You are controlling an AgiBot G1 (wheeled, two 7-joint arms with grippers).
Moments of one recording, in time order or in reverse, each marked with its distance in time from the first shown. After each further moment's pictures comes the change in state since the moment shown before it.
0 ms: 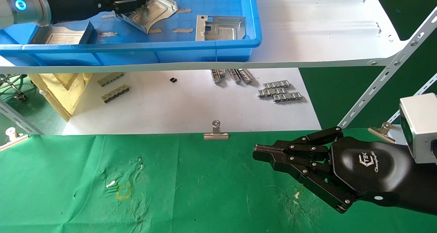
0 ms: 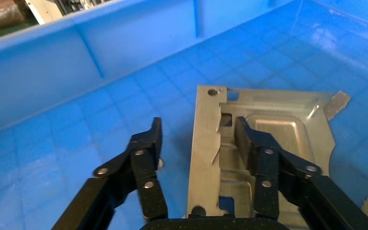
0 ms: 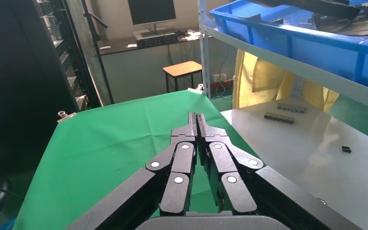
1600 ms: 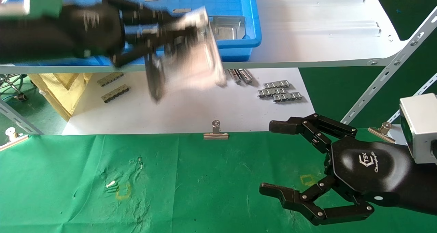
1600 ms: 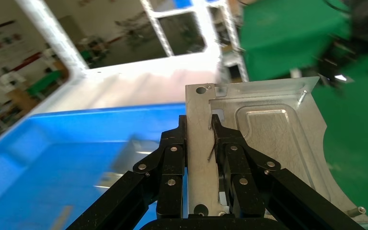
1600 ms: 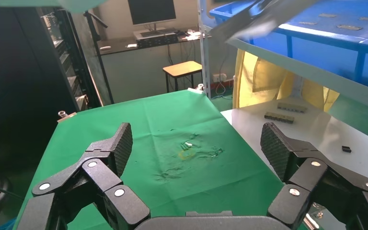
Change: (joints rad) left arm 0.208 -0.267 -0.002 -0.444 -0.315 0.739 0.315; right arm 0.000 0.000 0.000 0.000 0.000 0.000 0.000
